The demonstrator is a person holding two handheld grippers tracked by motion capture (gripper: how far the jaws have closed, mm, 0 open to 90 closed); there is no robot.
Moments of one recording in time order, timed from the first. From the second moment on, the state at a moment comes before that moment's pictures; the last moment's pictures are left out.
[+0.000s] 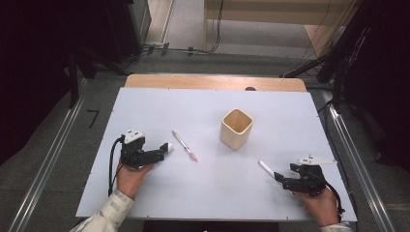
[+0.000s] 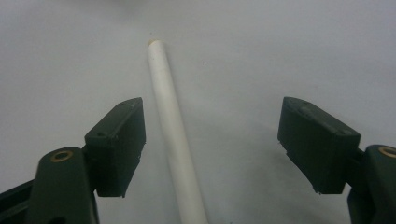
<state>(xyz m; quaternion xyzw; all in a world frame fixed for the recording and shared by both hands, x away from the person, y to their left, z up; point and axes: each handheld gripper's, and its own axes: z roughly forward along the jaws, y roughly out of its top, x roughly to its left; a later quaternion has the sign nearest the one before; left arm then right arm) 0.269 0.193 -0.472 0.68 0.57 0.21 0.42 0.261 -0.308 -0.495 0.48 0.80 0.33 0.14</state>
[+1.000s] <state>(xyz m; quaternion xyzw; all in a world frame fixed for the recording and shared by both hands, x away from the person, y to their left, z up) 0.269 0.193 -0.473 0.68 0.57 0.21 0.42 0.239 -0.311 -0.500 0.47 0.81 0.31 0.14</state>
